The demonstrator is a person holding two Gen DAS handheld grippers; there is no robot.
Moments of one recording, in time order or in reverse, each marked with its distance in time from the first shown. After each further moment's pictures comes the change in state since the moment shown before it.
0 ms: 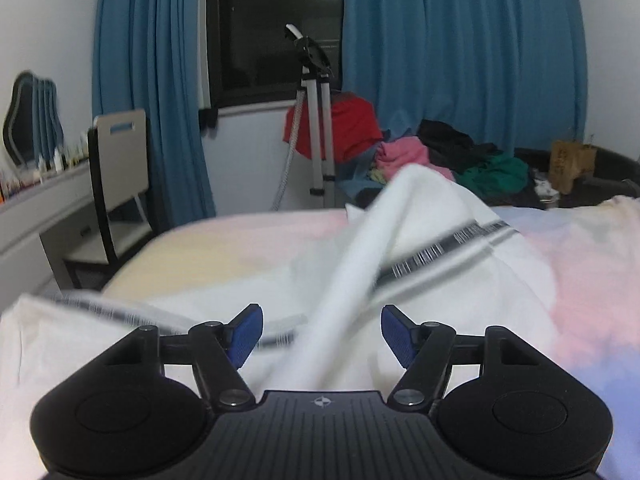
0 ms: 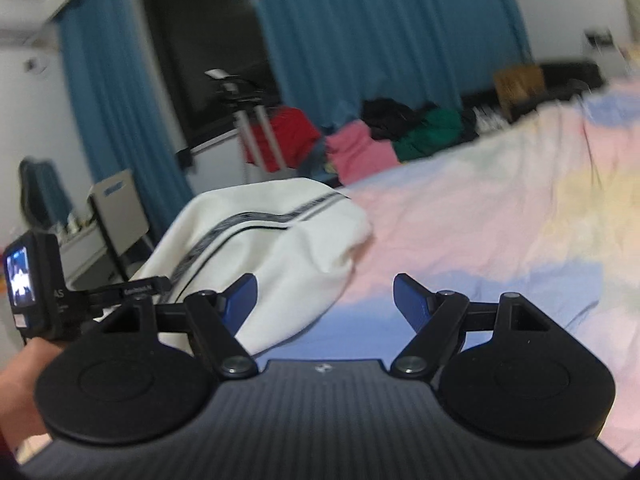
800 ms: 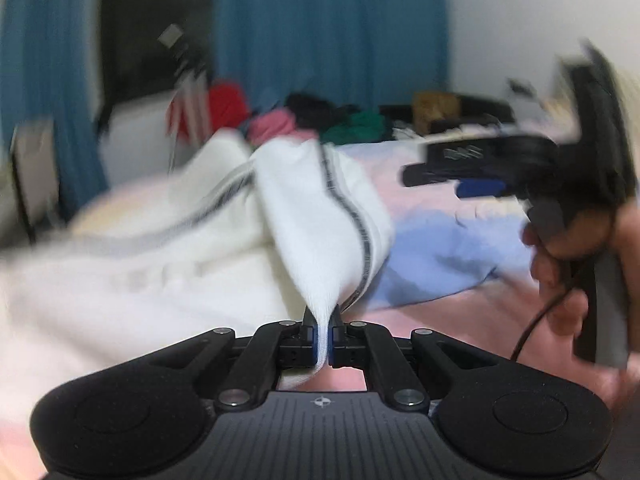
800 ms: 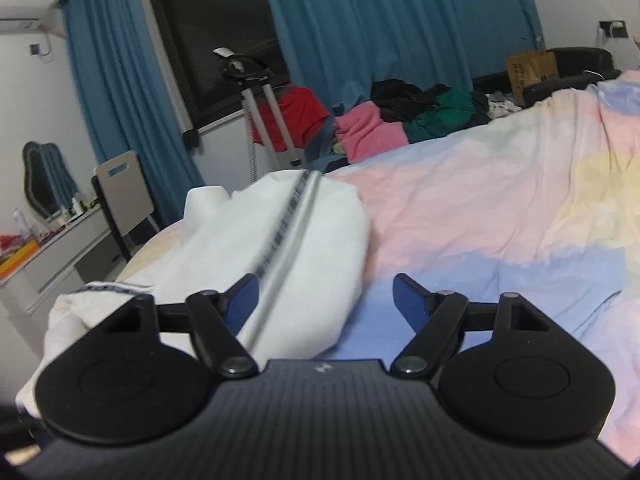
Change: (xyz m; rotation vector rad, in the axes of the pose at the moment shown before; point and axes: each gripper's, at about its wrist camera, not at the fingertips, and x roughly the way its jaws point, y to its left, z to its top) left arm -0.169 -0.031 -0.114 0.108 0.072 -0.351; right arm 0.011 0.013 -0.019 -0.075 0.048 0.040
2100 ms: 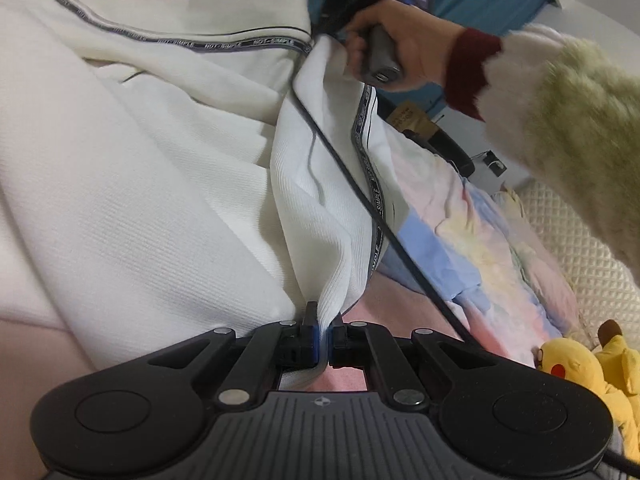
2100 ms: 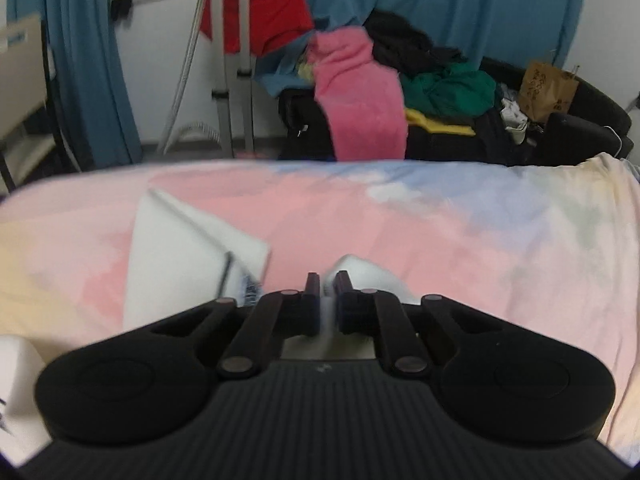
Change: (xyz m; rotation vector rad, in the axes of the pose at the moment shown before) left arm 0.094 0.111 -0.058 -0.485 0.152 -0.403; right arm 0.324 0.106 0.124 -0.255 0.285 -0.341
